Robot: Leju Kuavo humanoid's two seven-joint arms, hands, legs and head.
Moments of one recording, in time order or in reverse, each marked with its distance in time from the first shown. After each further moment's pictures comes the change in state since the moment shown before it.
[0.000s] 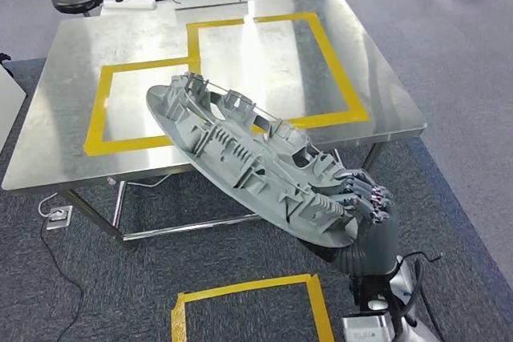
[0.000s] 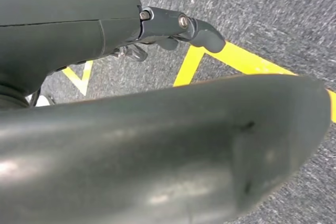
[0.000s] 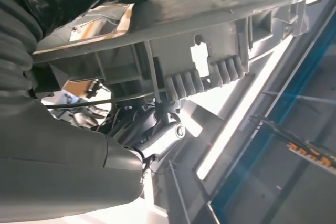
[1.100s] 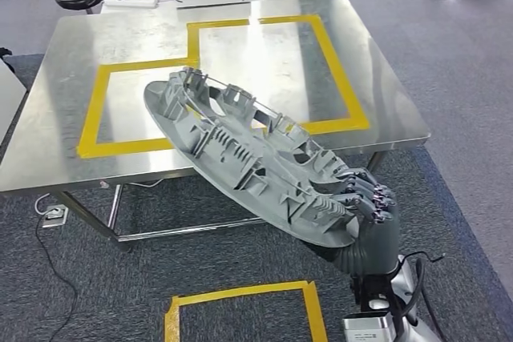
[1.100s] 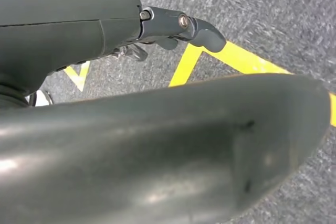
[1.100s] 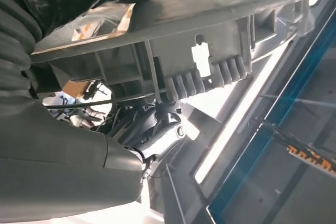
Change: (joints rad) left arm 0.003 -0.002 -0.001 0.000 -0.003 -0.003 0.001; right arm -0.003 -0.006 0.000 -0.002 0.001 -0.003 0.001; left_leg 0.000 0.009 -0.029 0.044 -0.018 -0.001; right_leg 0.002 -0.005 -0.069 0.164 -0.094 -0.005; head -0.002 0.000
